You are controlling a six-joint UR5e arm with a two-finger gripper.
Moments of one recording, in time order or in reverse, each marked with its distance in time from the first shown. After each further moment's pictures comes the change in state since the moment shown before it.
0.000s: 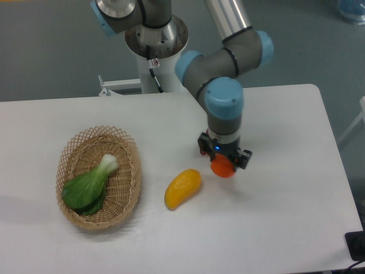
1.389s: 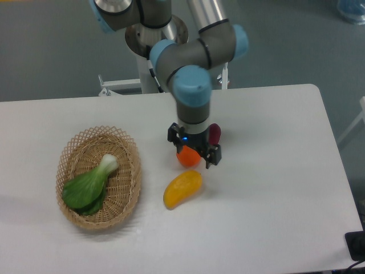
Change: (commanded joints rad) arm 0.090 0.009 0.089 0.035 -0.244 -0.005
